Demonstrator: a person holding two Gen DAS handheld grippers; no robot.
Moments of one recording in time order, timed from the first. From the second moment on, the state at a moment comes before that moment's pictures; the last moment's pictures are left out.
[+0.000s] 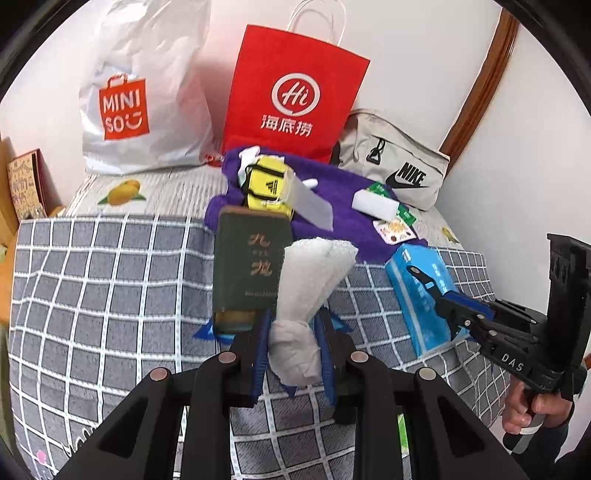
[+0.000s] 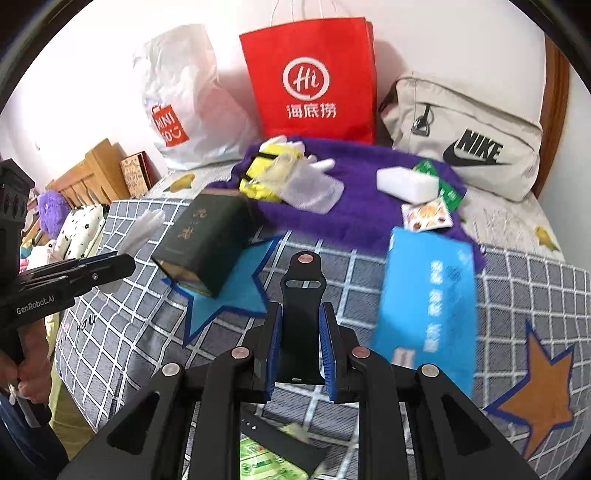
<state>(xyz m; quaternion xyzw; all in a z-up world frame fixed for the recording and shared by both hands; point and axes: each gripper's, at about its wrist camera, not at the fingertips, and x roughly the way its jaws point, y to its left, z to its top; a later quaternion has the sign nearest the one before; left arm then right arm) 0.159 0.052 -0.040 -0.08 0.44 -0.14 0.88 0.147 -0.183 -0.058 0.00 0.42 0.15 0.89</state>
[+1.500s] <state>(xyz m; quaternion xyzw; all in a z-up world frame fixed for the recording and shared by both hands) 0.332 0.002 -0.038 -0.06 0.46 -0.12 0.88 0.328 -0.228 -0.080 -0.02 0.46 0.19 0.87</state>
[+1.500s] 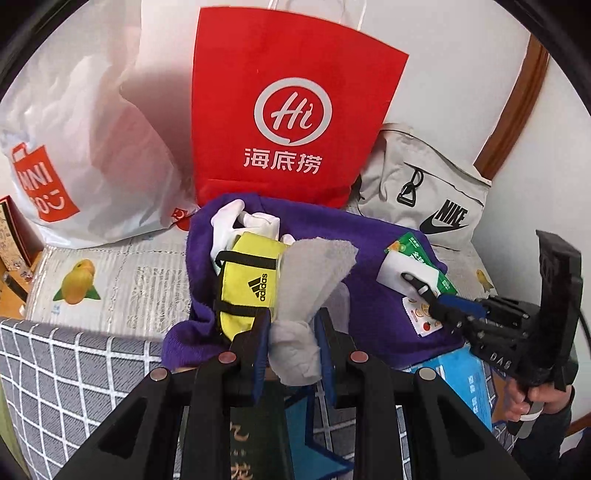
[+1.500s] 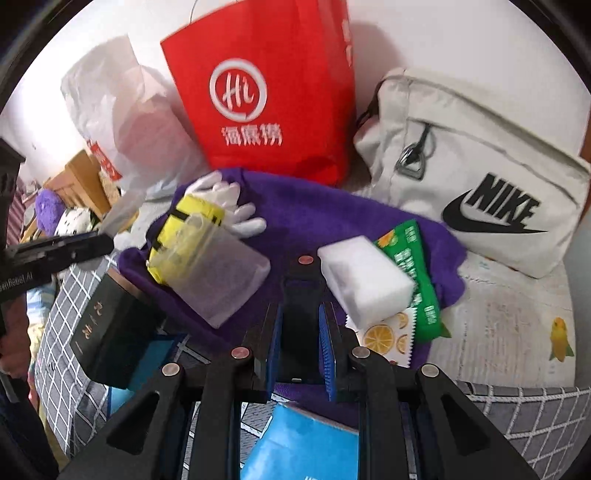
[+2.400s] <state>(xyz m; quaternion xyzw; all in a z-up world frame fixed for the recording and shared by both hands) 0.377 -0.037 -0.072 -0.05 0.50 -0.13 0.85 0.356 -0.239 -0.127 -0.04 0.52 0.20 0.83</state>
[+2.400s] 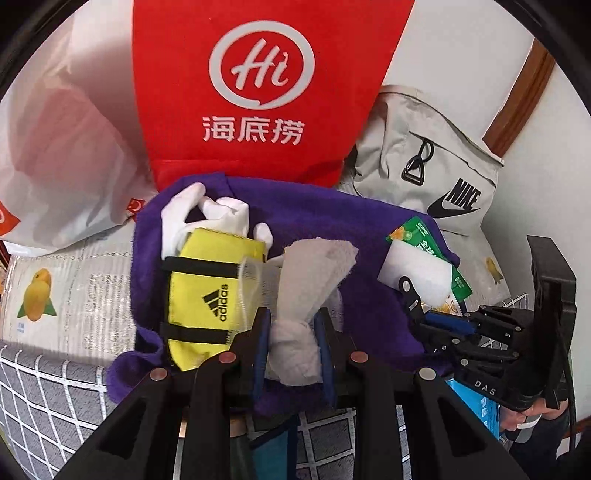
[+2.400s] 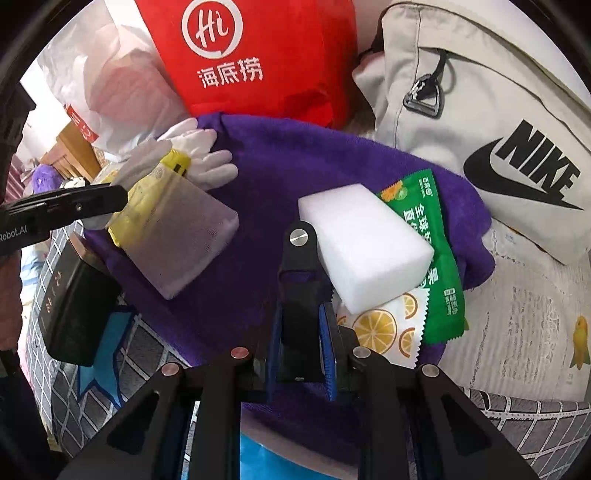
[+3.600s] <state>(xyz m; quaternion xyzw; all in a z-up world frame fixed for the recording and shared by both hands) 0.403 -0.088 -0.106 -0.03 0.55 -0.14 0.82 0.321 -0.274 -0.092 0.00 0.48 0.18 0.86</state>
